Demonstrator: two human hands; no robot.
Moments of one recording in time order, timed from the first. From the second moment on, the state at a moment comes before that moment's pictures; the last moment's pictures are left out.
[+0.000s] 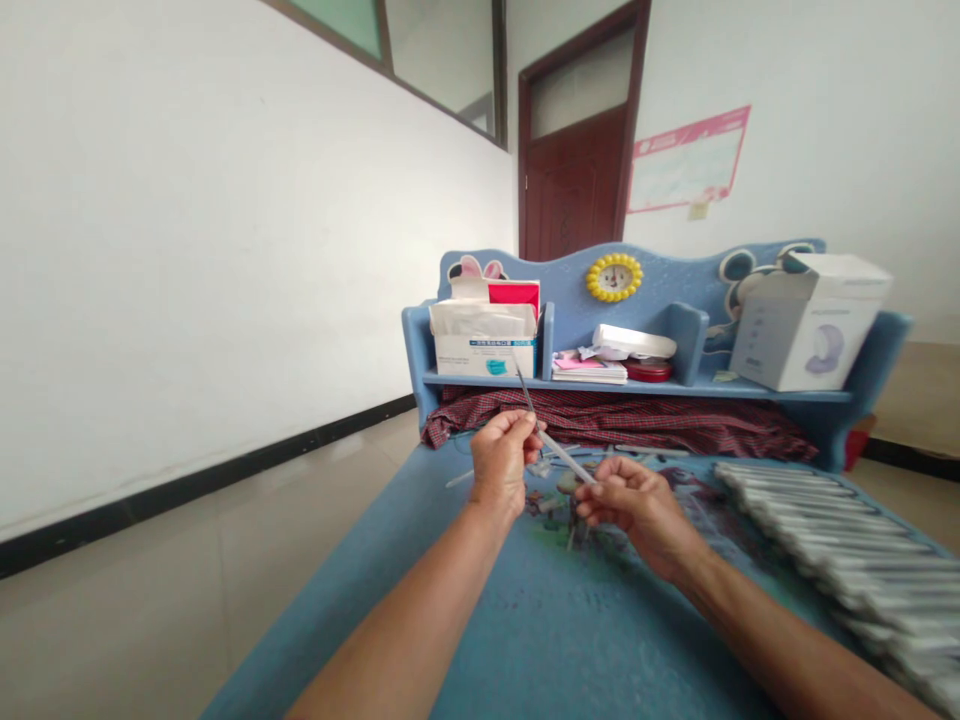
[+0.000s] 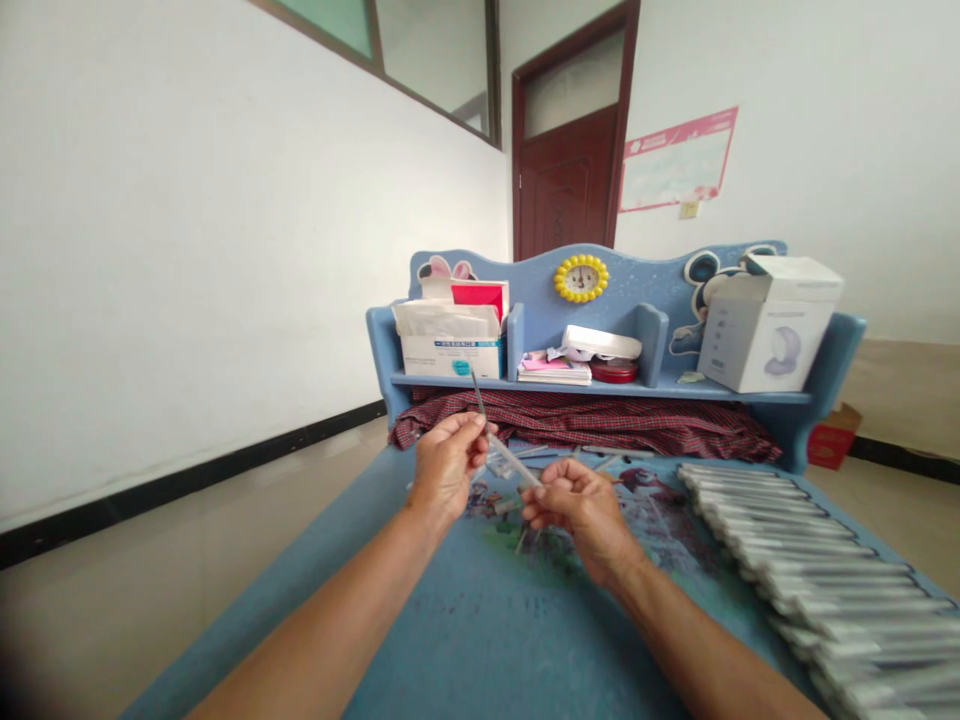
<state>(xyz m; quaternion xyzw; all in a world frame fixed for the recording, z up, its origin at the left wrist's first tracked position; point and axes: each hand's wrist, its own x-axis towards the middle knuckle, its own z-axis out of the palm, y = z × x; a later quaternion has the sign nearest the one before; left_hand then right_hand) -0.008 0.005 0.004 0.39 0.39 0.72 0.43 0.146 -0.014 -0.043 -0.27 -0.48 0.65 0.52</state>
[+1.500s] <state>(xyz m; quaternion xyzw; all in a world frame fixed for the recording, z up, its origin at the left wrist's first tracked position) 0.009 -0.010 -0.003 0.62 0.46 0.54 0.35 0.138 -0.010 -0.050 -0.30 -0.61 0.54 0.49</state>
